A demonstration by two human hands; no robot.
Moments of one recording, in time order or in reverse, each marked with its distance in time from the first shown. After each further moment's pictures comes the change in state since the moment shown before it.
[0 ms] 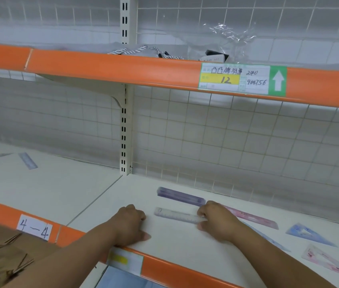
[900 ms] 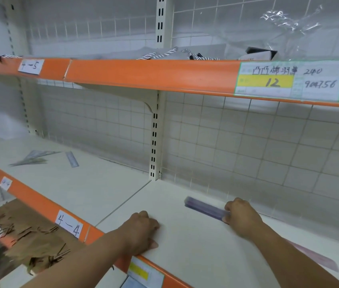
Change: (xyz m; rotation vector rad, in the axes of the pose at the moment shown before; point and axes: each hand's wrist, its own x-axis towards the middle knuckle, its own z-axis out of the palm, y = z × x) left_hand 0.000 -0.031 0.000 0.088 0.025 -0.040; right_hand 0.085 0.018 0.007 -0.073 0.062 0.052
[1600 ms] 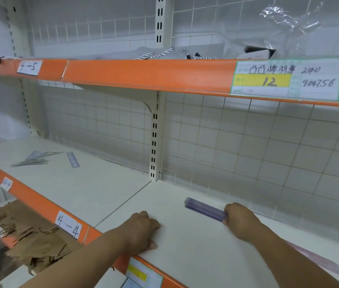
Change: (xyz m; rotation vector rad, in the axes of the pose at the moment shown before) left_hand 0.000 0.003 -0.006 -0.012 -0.047 -0.004; right_hand 0.004 0.000 0.005 -0.013 -0.076 -0.030
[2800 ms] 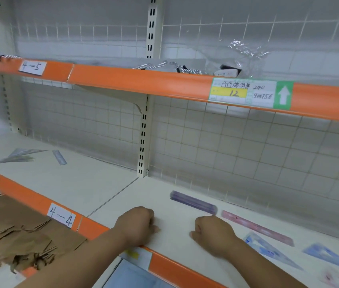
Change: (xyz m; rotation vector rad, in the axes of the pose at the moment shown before) left_hand -0.034 0.037 0.000 -0.096 0.238 -0.027; right_hand -0.108 -0.058 -0.015 0.026 -0.050 -0.076
